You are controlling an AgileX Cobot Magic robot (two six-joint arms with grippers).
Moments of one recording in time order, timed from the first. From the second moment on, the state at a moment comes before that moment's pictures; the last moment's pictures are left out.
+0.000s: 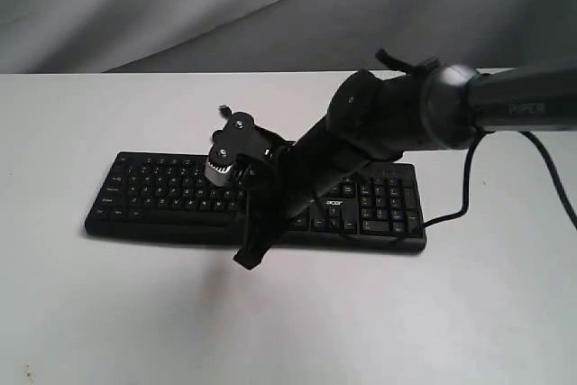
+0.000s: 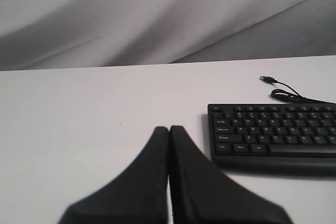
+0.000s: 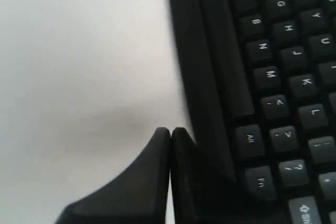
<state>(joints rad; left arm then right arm) 0.12 0.00 0.00 0.12 0.27 -0.07 0.63 2.07 -1.31 0.84 0.60 -1.30</state>
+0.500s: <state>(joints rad) 0.12 0.00 0.00 0.12 0.27 -0.07 0.62 2.27 -1.68 0.63 0.69 -1.09</state>
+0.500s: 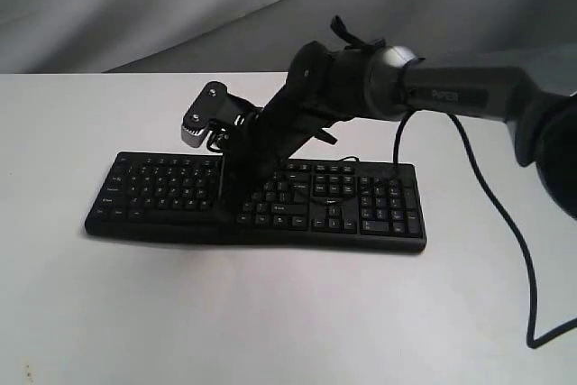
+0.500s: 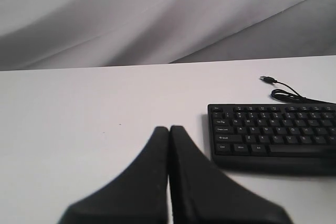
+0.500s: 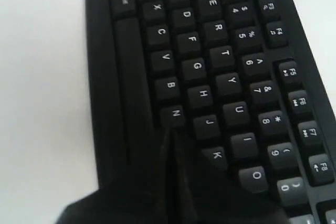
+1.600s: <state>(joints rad) 0.12 0.00 0.00 0.12 0.27 -0.07 0.57 2.31 -1.71 0.56 0.69 -1.07</state>
